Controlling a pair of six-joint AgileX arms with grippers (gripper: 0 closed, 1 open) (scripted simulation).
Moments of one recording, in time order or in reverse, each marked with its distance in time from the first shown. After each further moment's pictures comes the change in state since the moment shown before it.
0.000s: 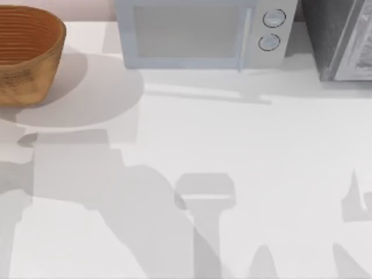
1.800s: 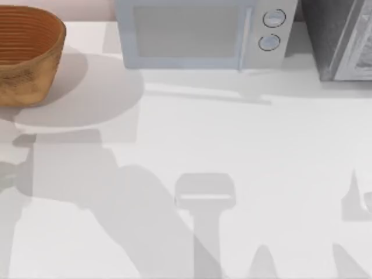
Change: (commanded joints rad) left arm 0.000 0.009 -0.021 0.029 0.000 0.000; right arm 0.000 0.000 0.000 0.000 0.000 0.000
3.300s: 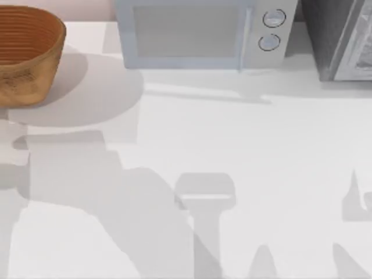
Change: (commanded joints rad) left arm 0.046 -0.024 0.108 -0.127 -0.006 0.024; right arm 0.000 0.000 0.000 0.000 0.000 0.000
